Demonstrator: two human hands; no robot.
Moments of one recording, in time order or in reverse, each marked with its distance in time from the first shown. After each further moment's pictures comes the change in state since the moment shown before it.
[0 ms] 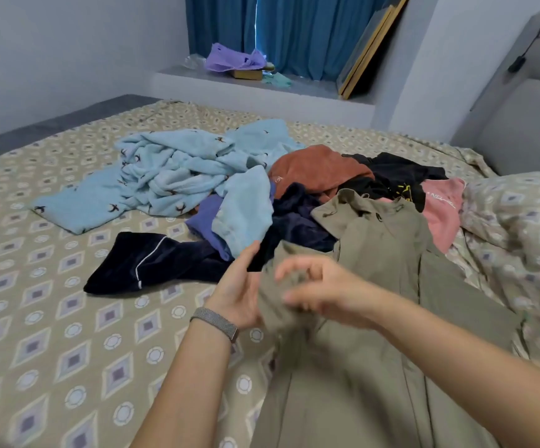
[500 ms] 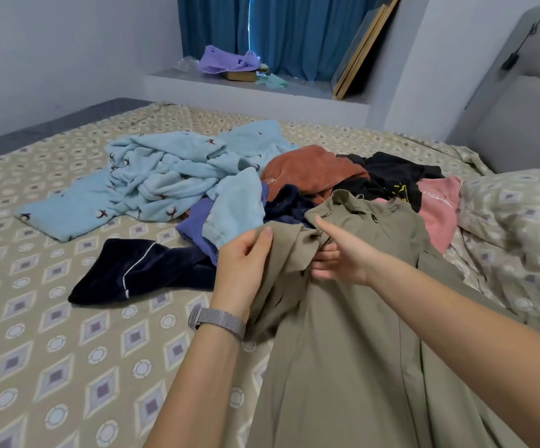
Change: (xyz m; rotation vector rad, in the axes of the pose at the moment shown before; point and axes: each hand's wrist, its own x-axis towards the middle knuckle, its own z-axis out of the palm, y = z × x) left_hand 0.004 0.005 0.034 0.559 0.372 0.813; right_hand 0.051 0.017 -0.093 0.286 0.589 0.393
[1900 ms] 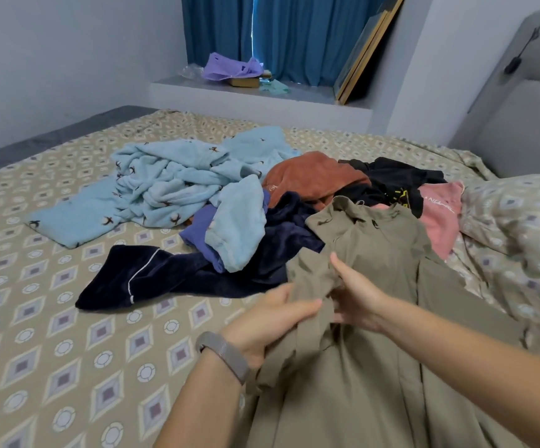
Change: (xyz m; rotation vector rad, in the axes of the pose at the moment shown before) left_hand -0.039 -0.001 0.009 -0.047 -0.544 -0.464; right_hand -0.025 0.047 -0.009 0.012 -0.101 -0.008
